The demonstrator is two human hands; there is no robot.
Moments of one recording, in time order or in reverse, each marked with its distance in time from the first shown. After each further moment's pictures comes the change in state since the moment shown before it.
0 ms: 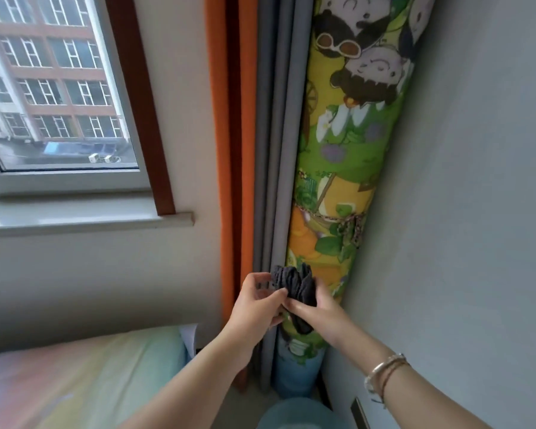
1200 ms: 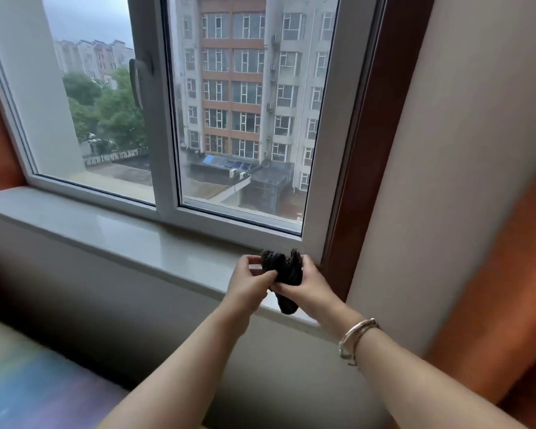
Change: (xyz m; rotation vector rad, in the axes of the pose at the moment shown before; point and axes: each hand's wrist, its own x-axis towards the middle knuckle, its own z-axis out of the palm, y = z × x) left_hand 0.239 0.170 -0.369 -0.035 0.518 0.239; right_hand 0.391 -0.166 0.336 -0.152 -0.335 -0.269
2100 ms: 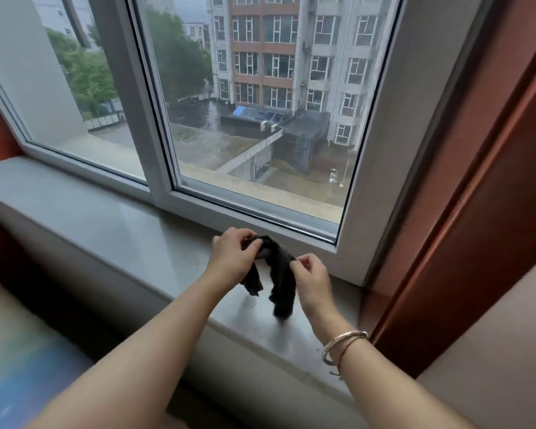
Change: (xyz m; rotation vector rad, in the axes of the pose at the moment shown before) left_hand 0.238 -0.025 -0.026 0.746 0.199 0.145; right_hand 0.185 0.057 0.032 0.187 0.118 0.158
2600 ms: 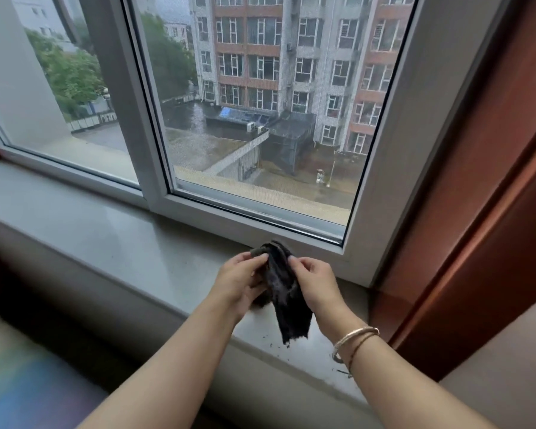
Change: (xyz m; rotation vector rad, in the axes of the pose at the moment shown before) left_hand -0.015 -0.013 0.007 -1.131 -0.217 -0.528; right_hand 0.008 -0.003 0.015 -0.045 -0.039 0.057
